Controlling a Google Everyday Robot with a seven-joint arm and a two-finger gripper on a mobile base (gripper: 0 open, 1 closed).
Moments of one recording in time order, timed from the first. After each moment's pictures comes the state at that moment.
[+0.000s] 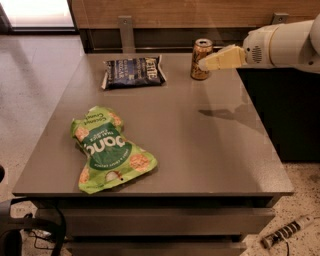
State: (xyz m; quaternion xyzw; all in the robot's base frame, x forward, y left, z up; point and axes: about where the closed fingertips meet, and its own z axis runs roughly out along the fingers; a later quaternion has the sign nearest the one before) arm 0.677 -0.187 0.960 -0.29 0.78 0.12 0.53
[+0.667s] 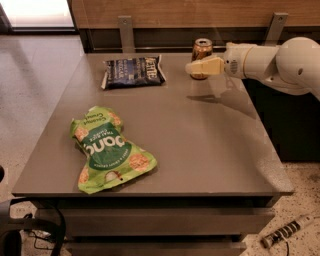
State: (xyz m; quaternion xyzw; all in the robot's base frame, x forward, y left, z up) arm 0.752 -0.158 0.909 -0.28 0.74 0.20 0.58
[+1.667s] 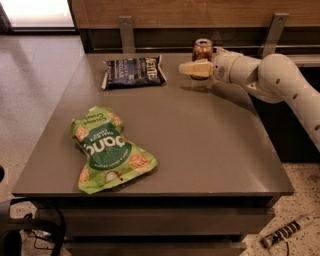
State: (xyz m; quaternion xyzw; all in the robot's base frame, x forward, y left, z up) arm 0.805 -0.146 0.878 -0.26 0.71 0.24 0.62
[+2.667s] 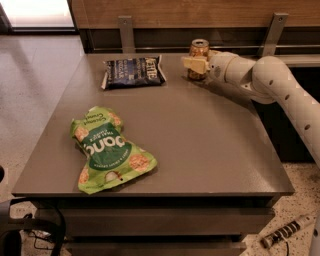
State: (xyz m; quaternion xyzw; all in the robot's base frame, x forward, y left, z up) arm 0.822 -0.140 0.874 -0.25 0.69 0.25 0.63
